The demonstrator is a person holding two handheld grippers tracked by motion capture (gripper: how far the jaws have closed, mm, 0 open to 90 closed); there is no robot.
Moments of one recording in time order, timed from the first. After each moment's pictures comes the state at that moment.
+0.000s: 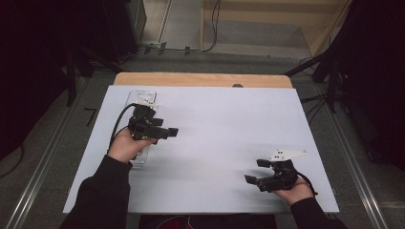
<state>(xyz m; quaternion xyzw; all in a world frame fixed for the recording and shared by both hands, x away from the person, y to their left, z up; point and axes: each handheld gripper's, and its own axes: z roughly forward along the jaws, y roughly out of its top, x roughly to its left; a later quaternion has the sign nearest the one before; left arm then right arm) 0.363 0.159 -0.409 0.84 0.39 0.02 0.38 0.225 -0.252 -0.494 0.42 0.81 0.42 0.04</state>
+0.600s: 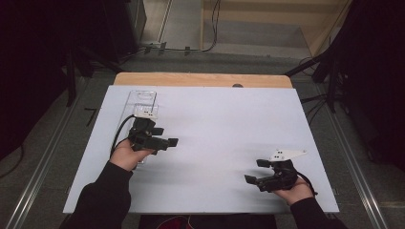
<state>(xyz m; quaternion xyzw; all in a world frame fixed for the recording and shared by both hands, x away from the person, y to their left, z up) 0.344 0.163 -0.431 0.84 0.38 0.02 0.38 0.225 -0.252 -0.494 0.42 0.81 0.42 0.04</state>
